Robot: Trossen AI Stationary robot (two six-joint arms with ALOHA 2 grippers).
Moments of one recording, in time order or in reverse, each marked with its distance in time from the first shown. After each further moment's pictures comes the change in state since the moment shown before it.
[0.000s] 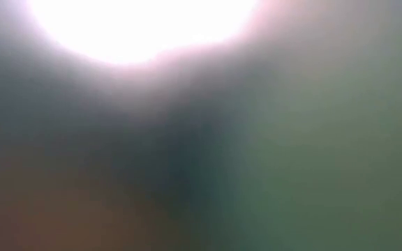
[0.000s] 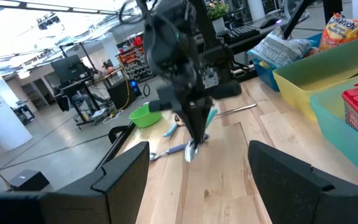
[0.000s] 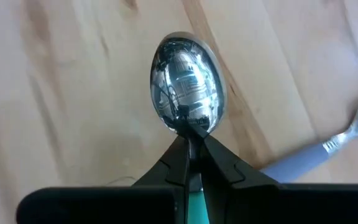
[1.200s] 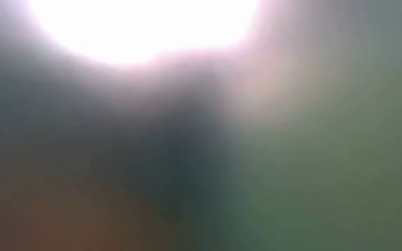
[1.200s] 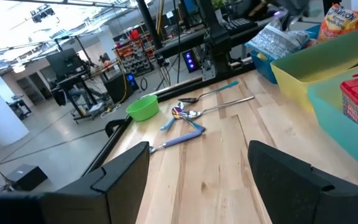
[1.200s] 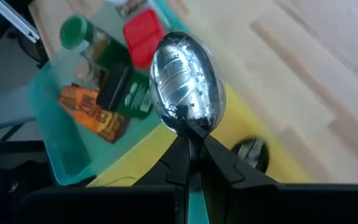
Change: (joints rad) left arm 0.000 0.033 0.000 0.000 0.000 -0.002; right arm 0.725 -0.351 0.038 -0.227 0.238 1.007
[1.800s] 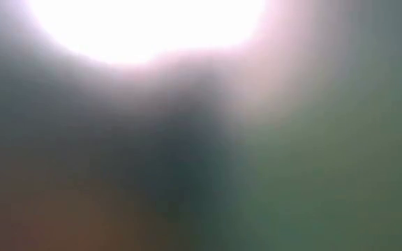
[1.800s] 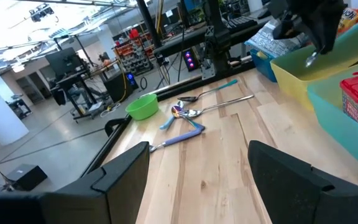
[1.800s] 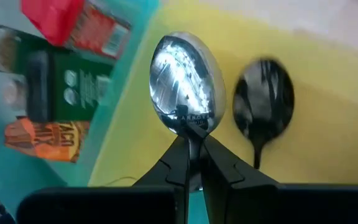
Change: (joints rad) left arm 0.000 0.005 0.000 0.000 0.000 0.002; right arm 0.136 0.234 -0.002 0.031 0.087 0.591
